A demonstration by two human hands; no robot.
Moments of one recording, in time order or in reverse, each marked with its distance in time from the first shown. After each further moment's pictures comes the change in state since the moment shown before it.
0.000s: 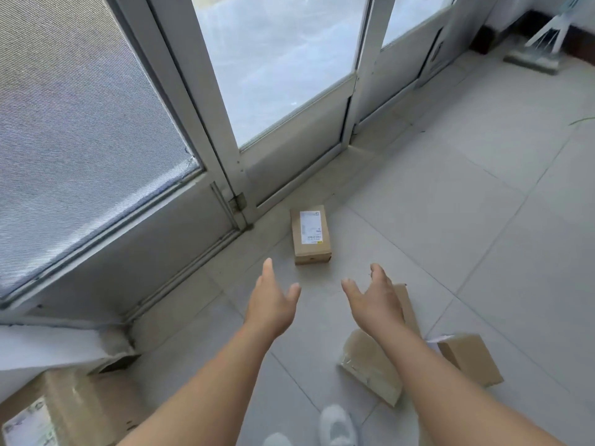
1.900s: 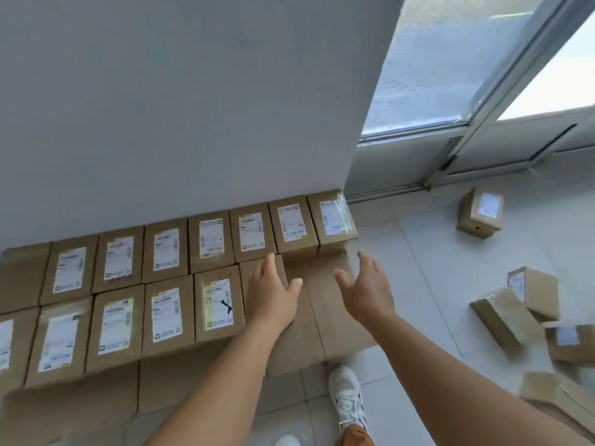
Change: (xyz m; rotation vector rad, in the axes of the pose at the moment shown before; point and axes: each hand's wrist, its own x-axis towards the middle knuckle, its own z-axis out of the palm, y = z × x) left_hand -0.482 -0.499 -0.249 -0.214 0.458 -0.225; right_hand -0.600 -0.054 0.341 -0.370 -0.249 -0.508
